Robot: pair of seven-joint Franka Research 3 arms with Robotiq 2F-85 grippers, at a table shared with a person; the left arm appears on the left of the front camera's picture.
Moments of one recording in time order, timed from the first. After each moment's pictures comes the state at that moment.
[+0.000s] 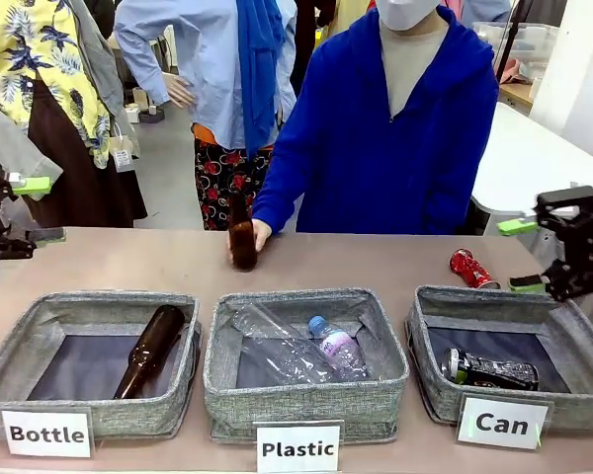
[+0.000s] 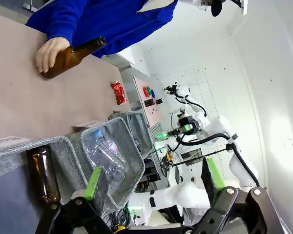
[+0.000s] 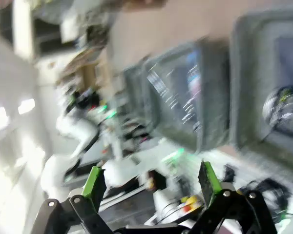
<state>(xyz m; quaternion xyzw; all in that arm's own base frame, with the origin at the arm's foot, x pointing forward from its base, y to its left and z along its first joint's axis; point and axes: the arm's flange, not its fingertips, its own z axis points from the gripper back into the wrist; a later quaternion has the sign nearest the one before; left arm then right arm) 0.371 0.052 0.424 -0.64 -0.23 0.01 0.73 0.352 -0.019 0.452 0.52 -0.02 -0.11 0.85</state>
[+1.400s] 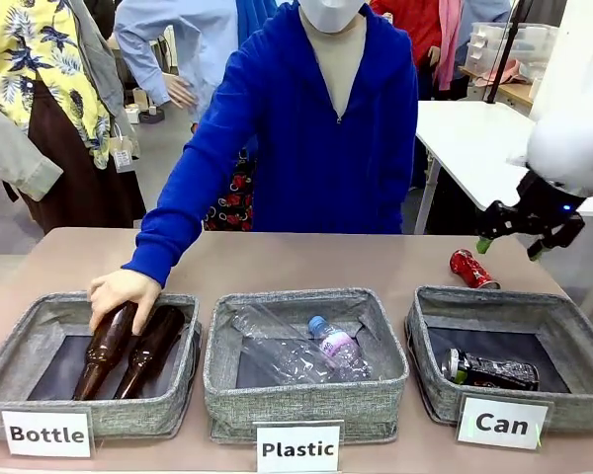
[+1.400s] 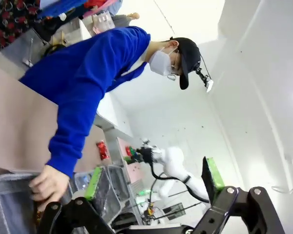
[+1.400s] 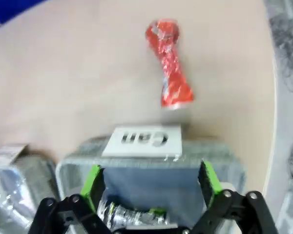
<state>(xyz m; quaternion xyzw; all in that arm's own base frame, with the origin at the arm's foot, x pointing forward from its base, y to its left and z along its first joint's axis) 0.325 0.203 0.487 -0.67 -0.33 0.12 0.65 0.500 -0.008 0.427 0.05 -0.11 -0.06 0.99</state>
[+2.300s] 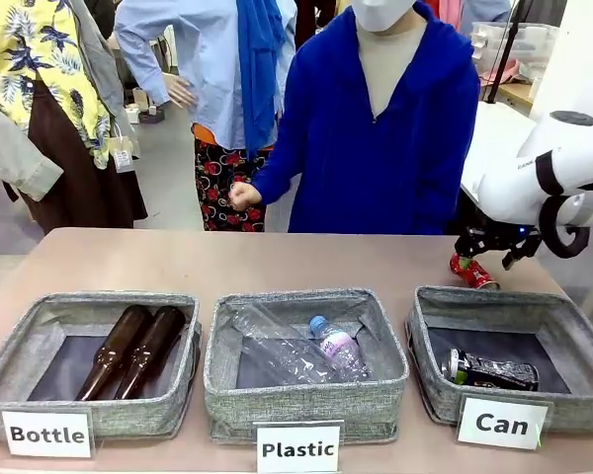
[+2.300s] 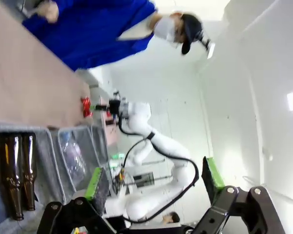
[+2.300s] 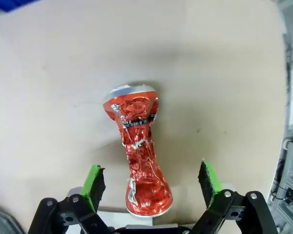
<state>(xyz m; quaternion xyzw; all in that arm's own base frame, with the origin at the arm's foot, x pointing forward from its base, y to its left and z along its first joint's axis) 0.338 0.151 0.433 -0.72 -0.19 0.11 0.66 0.585 -0.025 0.330 0.00 -0.10 -0.03 0.99</state>
